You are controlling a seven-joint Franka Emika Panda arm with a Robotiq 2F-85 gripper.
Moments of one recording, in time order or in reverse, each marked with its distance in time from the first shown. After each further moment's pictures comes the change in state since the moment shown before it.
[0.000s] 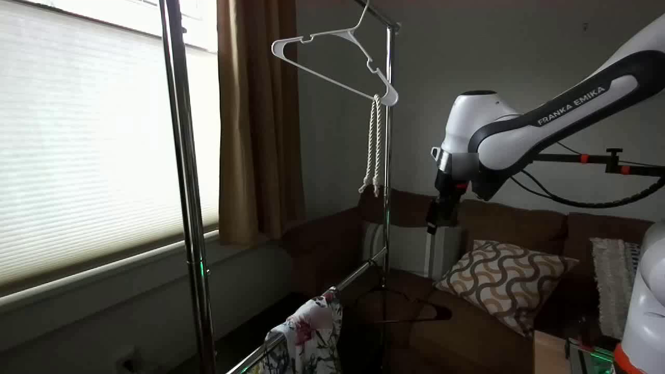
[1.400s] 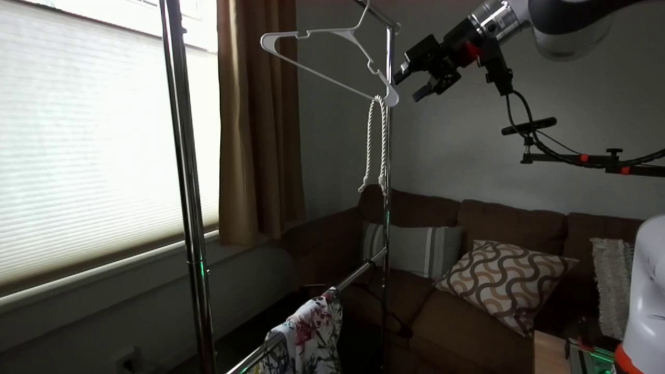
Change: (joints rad) arm 0.178 -0.304 0.047 0.279 0.427 0.124 0.144
